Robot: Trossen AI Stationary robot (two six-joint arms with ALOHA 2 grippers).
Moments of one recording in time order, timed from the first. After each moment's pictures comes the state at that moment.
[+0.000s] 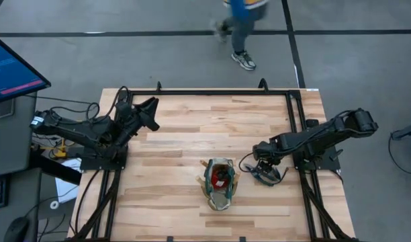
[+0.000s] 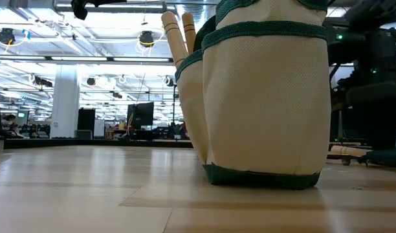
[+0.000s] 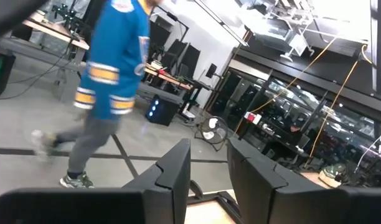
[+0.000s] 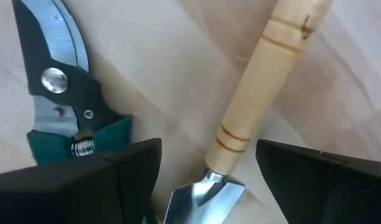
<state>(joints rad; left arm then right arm) -0.27 0.60 0.61 0.54 -1.14 -0.16 0.13 1.32 0.56 -0.75 -0.08 0.91</state>
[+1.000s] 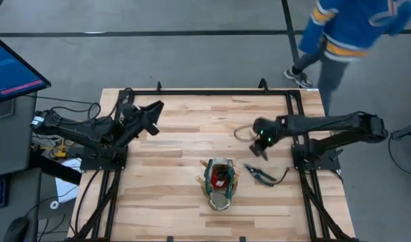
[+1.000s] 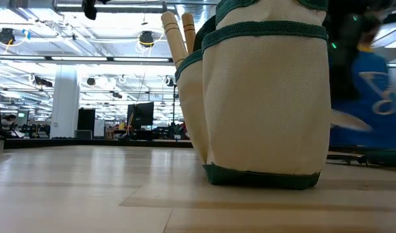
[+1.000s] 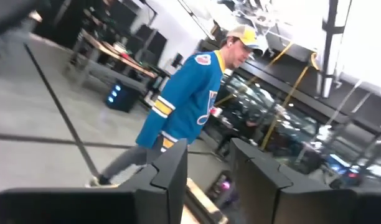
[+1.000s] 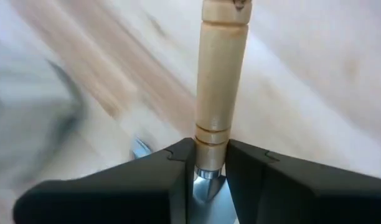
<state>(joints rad) -0.27 0.63 0.61 0.54 -0.98 -0.31 -0.15 1.15 0.72 -0.74 -0.04 0.67</state>
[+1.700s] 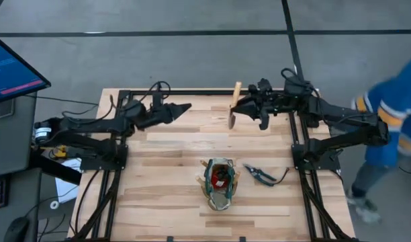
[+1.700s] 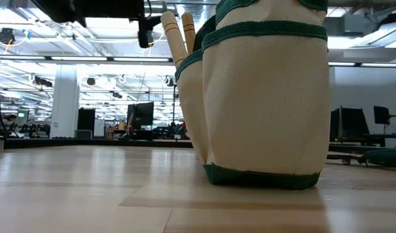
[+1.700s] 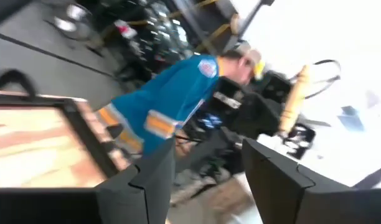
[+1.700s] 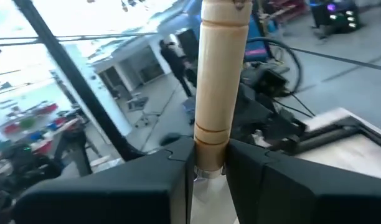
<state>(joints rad) 0.22 0.92 0.62 0.71 -0.03 -0.95 -0.23 1.10 1.11 0.02 -0.33 0.46</state>
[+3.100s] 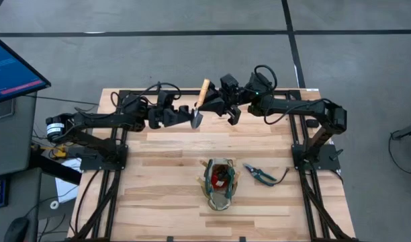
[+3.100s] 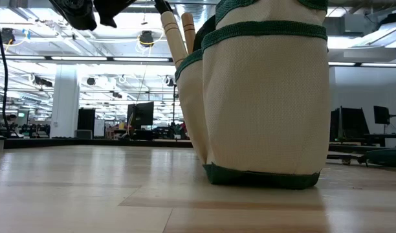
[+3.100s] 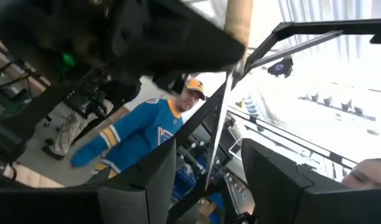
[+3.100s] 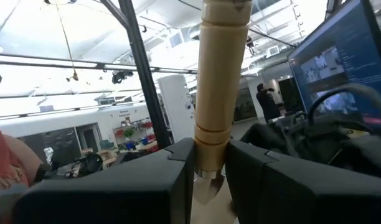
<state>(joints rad) 0.28 1.10 0.71 1.15 0.60 -1.14 -0.27 1.66 1.34 0.82 -0.69 0.63</state>
